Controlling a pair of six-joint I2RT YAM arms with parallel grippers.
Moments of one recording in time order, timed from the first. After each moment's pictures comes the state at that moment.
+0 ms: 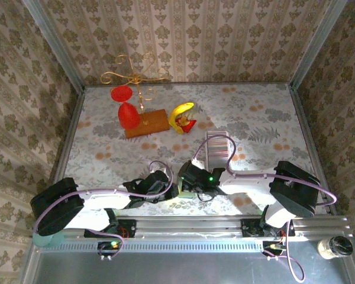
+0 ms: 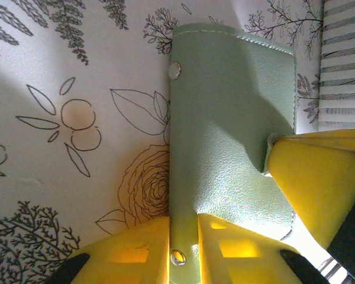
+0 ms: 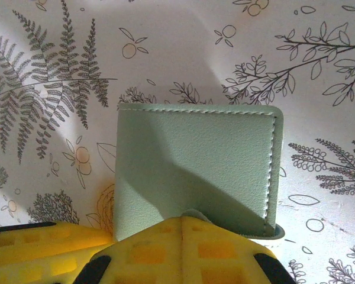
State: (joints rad) left arm -1.09 1.26 0.32 0.13 0.05 -1.12; right arm 1.06 1.56 0.77 -0.24 0.18 1.10
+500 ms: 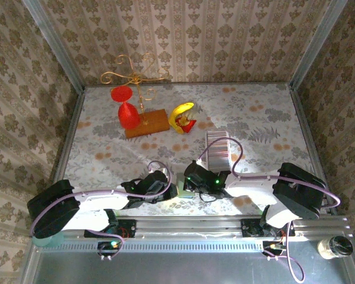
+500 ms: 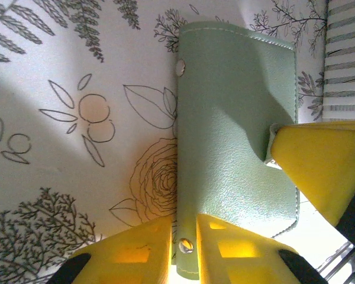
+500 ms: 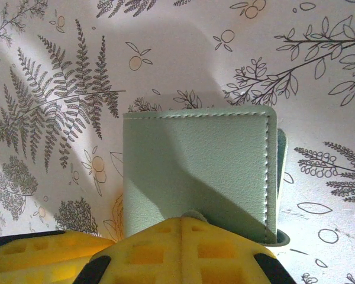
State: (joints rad) left arm -1.09 1.21 0.33 0.06 0.04 -1.11; right arm 1.03 1.52 0.65 -0.08 0.14 1.15
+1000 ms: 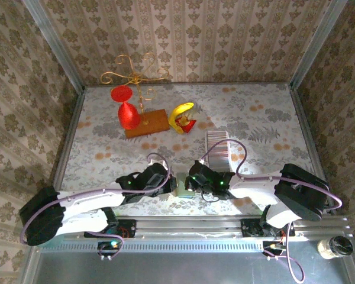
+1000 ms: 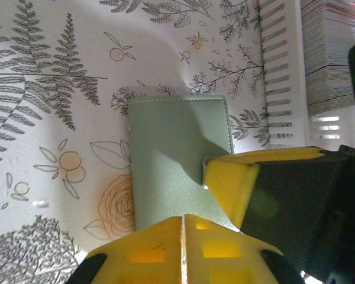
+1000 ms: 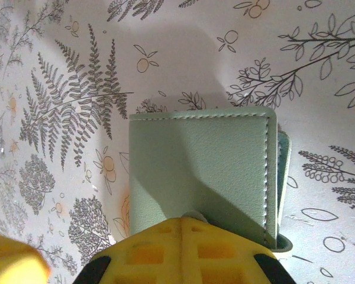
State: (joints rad) left arm -1.06 1.14 0.45 -0.11 0.00 -1.03; right arm 1.00 1.50 0.58 0.05 0.08 1.15
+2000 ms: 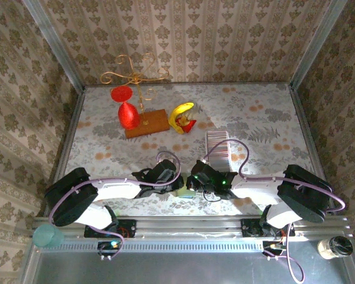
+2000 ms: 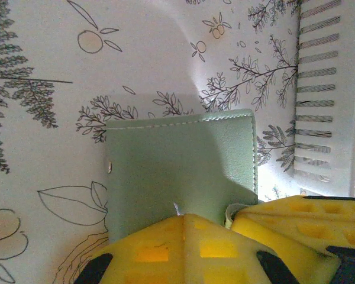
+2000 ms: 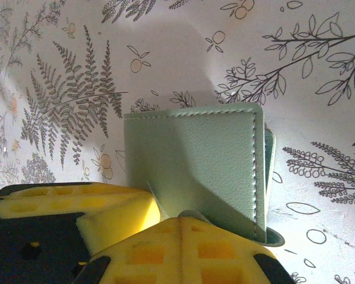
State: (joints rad) left arm -1.03 1.42 0.49 0.09 0.08 -1.07; right arm 0.98 1.47 0.57 0.03 0.06 1.15
